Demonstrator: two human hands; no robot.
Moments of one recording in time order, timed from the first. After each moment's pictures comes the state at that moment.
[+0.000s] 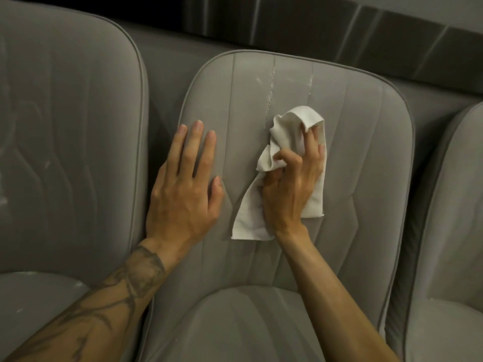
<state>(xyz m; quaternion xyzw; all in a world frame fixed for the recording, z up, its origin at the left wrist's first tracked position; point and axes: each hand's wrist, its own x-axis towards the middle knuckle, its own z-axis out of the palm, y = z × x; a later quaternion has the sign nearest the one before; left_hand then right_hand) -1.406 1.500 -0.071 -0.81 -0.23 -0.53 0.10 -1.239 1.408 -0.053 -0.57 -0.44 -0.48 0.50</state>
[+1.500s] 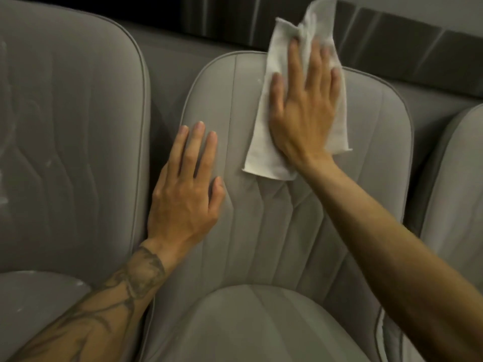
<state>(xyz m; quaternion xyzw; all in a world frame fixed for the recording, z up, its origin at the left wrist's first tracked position) -1.408 1.500 -0.070 -0.81 -0.23 -0.54 0.10 -1.217 1.428 0.066 -0.72 -0.37 -0.53 0.27</state>
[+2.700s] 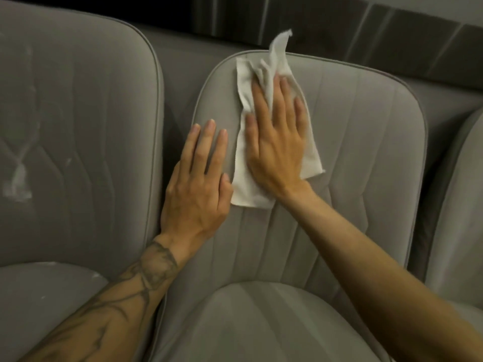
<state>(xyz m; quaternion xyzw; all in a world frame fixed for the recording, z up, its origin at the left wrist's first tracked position) -1.412 1.494 -0.065 -0.82 -0.22 -0.53 0.08 -1.265 1.439 0.012 -0.69 -0.47 -0.49 0.27</state>
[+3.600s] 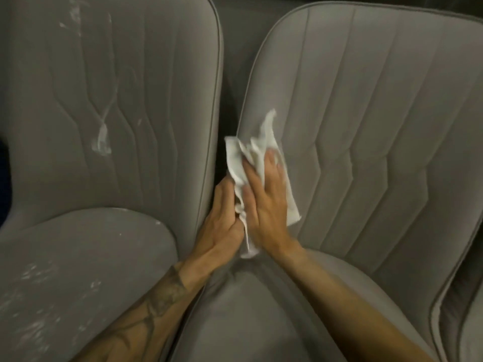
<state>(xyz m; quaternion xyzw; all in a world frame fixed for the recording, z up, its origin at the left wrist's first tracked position) -1.470 1.442 -0.145 -0.80 -0.29 -0.41 -0.32 -1.353 1.430 -0.156 -0.62 -0.61 -0.27 0.42</state>
